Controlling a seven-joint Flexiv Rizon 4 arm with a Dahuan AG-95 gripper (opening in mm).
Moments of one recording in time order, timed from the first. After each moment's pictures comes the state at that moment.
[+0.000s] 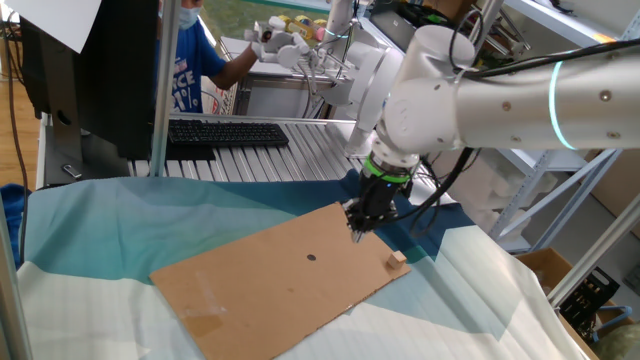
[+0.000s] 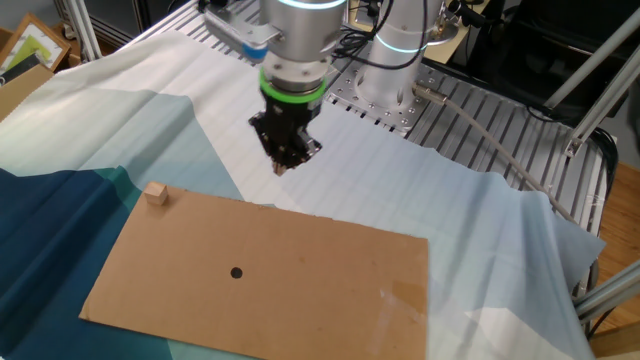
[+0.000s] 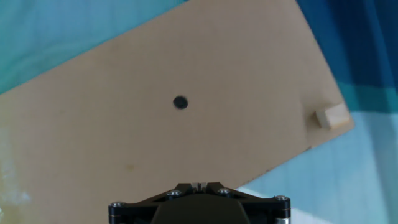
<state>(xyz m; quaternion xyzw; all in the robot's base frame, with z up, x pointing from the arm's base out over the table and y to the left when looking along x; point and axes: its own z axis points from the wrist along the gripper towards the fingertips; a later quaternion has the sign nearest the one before) 0.543 -0.038 0.165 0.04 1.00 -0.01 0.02</state>
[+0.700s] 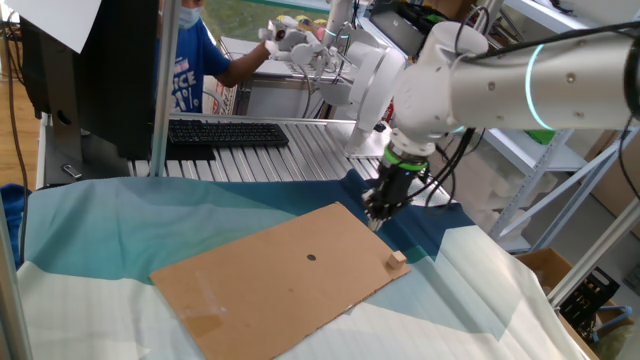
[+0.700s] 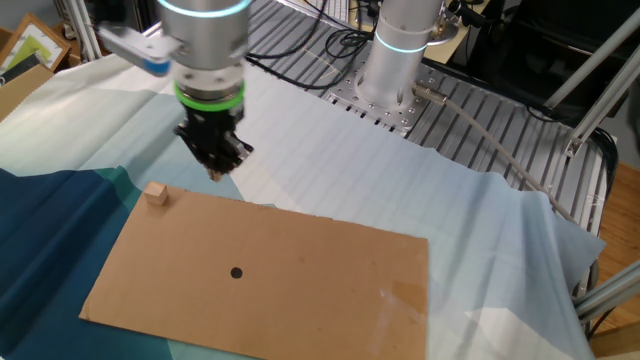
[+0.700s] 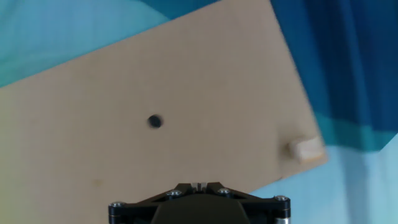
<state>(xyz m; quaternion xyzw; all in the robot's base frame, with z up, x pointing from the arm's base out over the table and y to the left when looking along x) 0.574 -0.105 0.166 -0.01 1.00 -0.01 0.00</state>
